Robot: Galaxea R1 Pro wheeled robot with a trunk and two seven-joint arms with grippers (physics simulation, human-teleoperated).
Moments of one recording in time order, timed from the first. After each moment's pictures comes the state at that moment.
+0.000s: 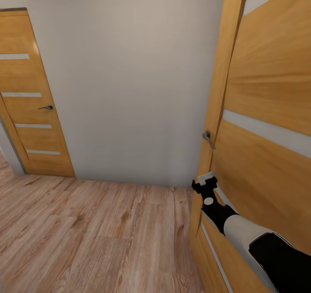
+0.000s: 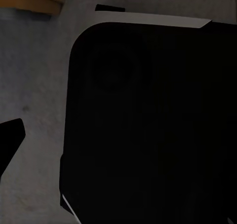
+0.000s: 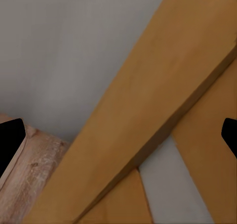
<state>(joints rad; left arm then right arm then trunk) 0.00 0.00 0.06 -0.08 0.08 -0.01 0.00 -0.96 -0.01 0.50 -0.17 0.04 -0.21 -0.39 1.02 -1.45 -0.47</state>
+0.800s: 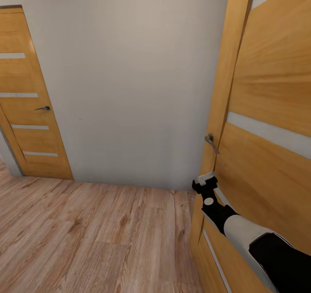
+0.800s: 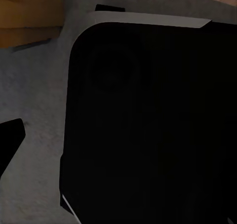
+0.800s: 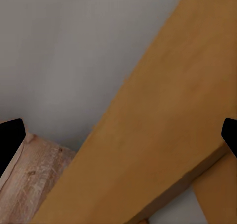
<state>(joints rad) 0.00 0.00 0.06 -0.08 0.08 -0.01 0.00 -0.96 -0.01 0.51 -0.17 0.05 -0.22 -0.39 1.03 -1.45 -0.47</state>
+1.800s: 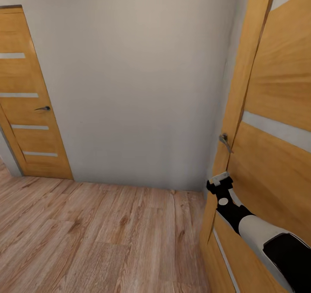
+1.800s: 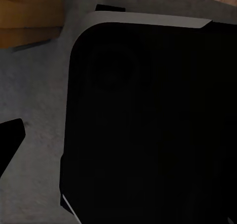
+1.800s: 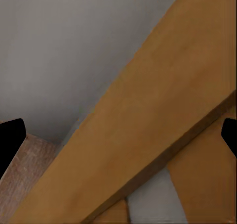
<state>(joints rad) 0.00 0.00 0.06 -0.08 0.08 -0.01 0.01 -0.96 -0.12 0.52 -0.16 0.04 -0.21 -0.39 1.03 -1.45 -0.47</state>
